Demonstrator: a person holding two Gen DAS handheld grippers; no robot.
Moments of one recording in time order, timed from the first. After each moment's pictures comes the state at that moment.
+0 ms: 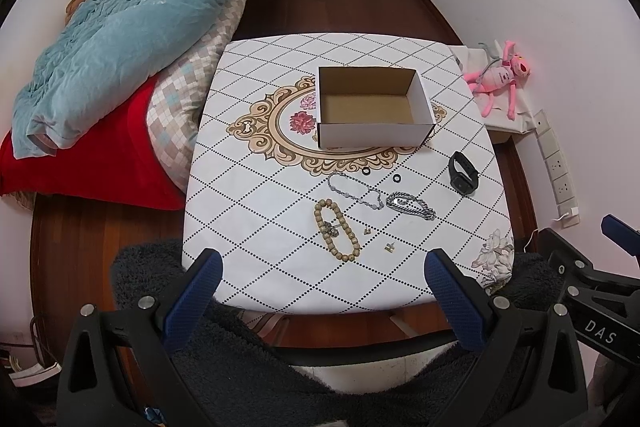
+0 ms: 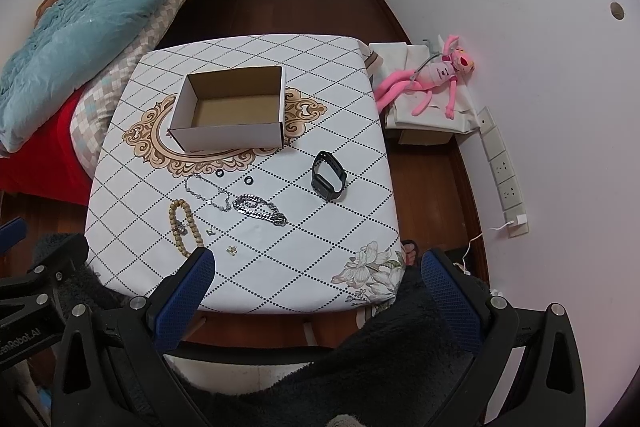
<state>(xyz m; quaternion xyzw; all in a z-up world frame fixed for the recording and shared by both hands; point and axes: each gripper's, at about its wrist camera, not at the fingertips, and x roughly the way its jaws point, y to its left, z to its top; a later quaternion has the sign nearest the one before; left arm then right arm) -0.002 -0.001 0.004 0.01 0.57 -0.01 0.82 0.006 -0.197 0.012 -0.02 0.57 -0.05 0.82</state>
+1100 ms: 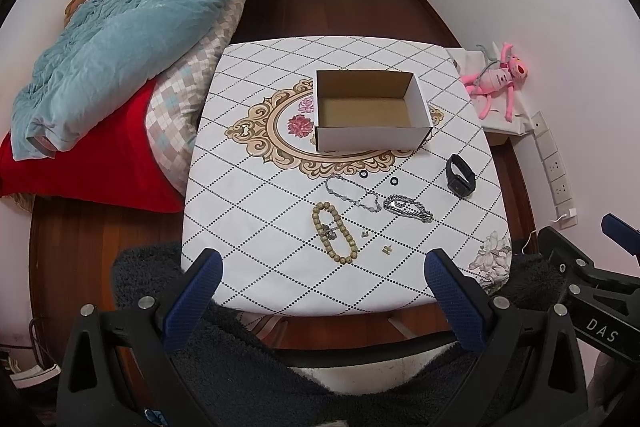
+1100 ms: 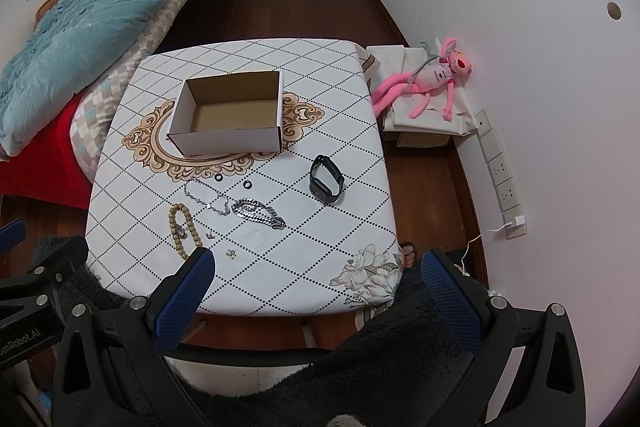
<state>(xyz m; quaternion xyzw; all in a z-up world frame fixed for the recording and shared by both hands) -0.002 -0.001 0.015 0.00 0.56 -0.02 0.83 0.006 -0.199 0.016 -0.02 0.56 -0.05 0.82</state>
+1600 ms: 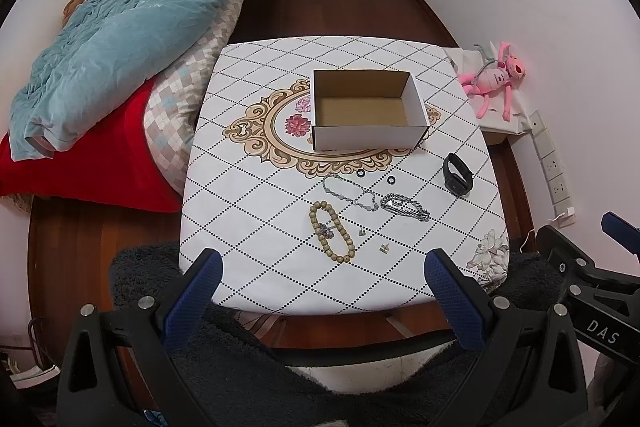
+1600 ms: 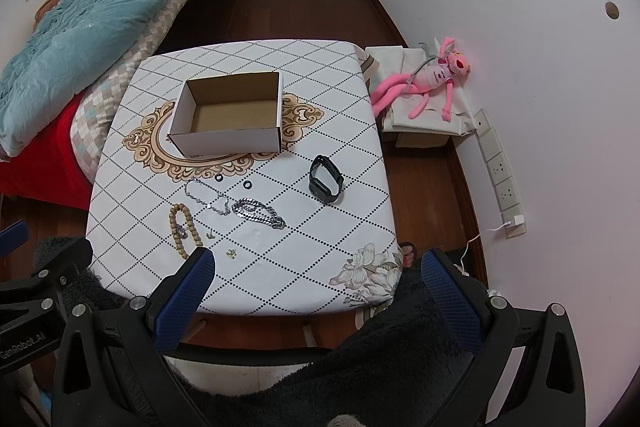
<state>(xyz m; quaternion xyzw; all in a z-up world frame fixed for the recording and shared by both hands) -0.002 -0.003 0.012 0.00 0.57 -0.02 0.82 0.005 -0.199 0.019 -0.02 0.56 -0.05 0.82</state>
